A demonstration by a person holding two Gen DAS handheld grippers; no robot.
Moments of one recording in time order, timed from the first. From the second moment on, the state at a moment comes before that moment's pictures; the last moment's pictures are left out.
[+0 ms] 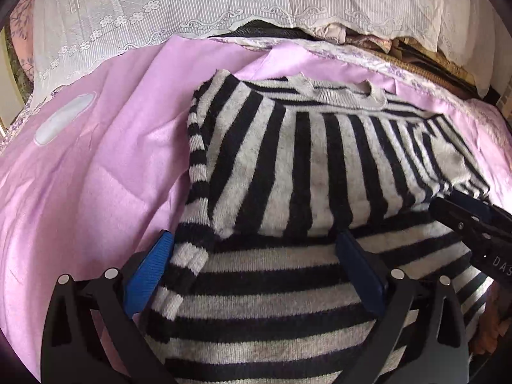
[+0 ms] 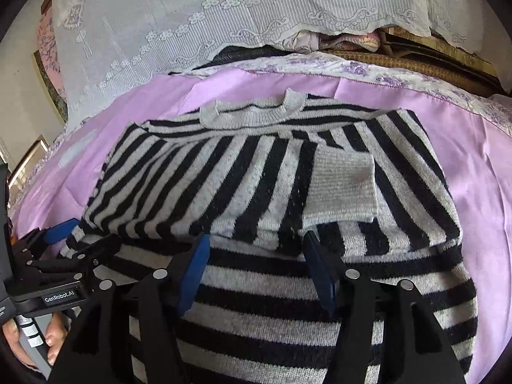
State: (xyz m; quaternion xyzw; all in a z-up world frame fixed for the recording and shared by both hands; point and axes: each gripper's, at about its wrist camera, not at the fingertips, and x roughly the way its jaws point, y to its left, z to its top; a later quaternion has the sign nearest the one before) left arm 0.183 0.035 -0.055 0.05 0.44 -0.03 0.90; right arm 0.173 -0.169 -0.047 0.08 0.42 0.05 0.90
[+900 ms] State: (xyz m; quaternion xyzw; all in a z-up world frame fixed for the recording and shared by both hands) left arm 0.033 0.132 -0.023 -0.13 0.40 -0.11 0.90; right arm -0.040 -0.263 -0.020 0.15 0.32 0.04 0.94
